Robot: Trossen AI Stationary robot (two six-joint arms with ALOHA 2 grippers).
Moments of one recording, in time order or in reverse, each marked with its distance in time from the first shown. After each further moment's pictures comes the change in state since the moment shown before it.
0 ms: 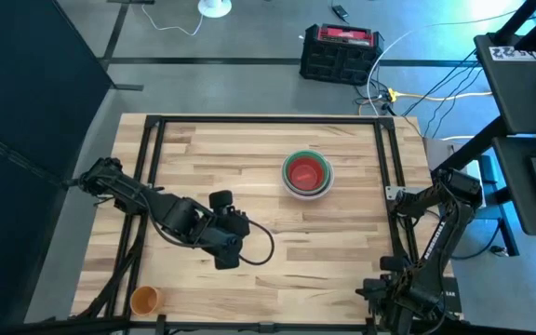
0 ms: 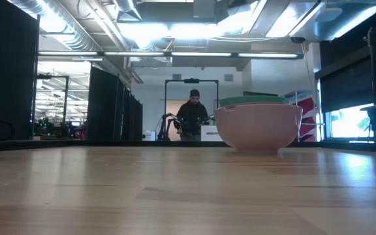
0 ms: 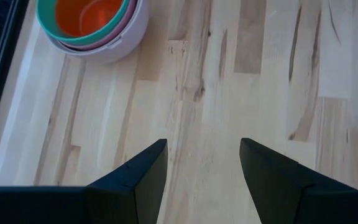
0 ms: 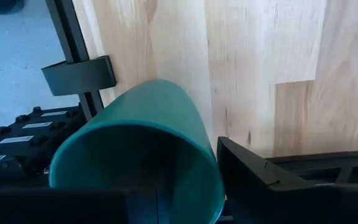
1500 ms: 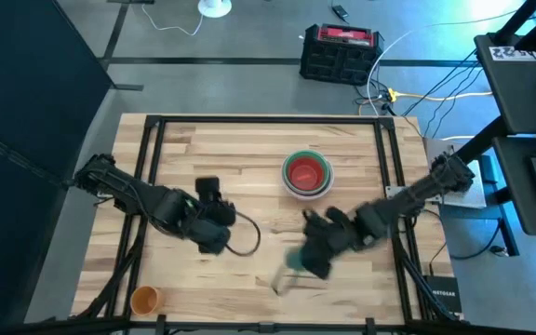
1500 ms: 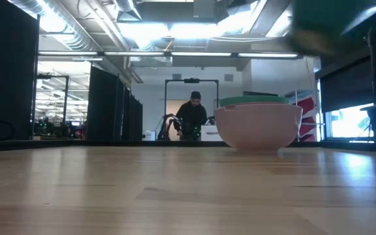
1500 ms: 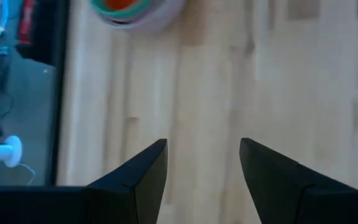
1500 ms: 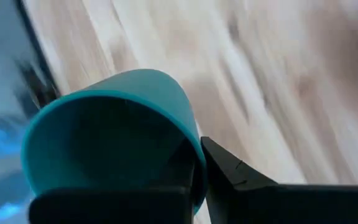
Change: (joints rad) left arm 0.020 -0.079 -0.001 -0.230 -0.092 0.074; right arm -0.625 -0.087 0.236 0.076 0.276 -0.313
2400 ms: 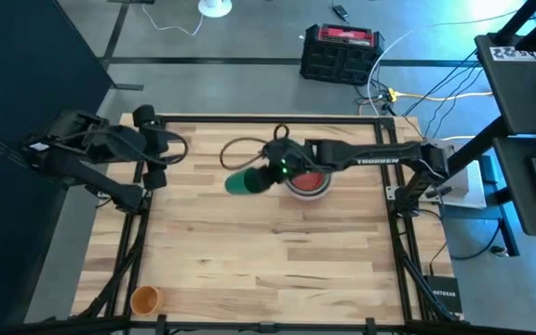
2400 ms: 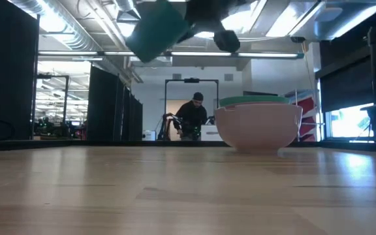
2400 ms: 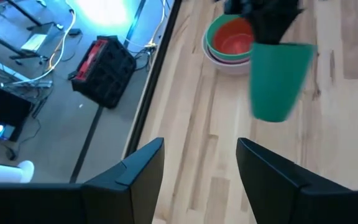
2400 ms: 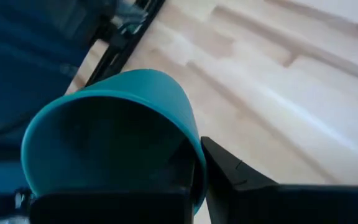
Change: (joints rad) left arm 0.249 -0.487 0.000 -0.040 -0.018 0.340; right arm -0.573 0.132 0.063 0.435 -0.163 0.001
